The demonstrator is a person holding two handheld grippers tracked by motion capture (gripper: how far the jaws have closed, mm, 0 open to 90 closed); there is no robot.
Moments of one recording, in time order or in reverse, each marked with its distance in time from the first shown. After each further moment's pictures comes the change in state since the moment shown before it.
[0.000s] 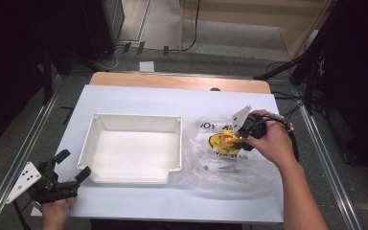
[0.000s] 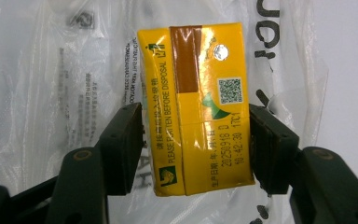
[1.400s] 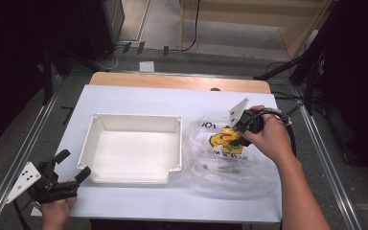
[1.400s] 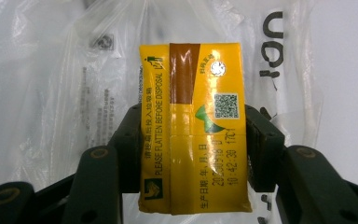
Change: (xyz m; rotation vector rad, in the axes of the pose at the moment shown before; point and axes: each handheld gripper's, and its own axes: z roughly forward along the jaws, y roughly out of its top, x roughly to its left) left arm 0.001 0.000 0.000 0.000 -0.004 -0.003; right arm -0.007 0.015 -0.011 -0.005 0.062 0.036
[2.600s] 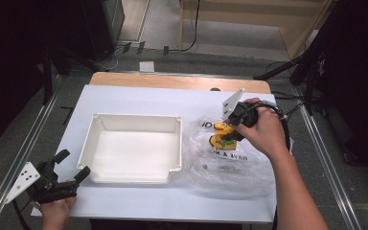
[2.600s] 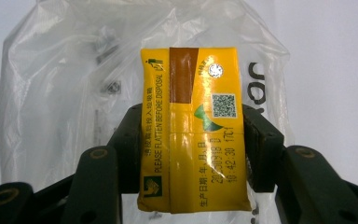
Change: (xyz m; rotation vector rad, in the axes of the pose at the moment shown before) left arm 0.001 0.000 -0.001 -0.004 0.003 -0.007; right arm 0.001 0.032 -0.019 -0.053 -0.006 0.023
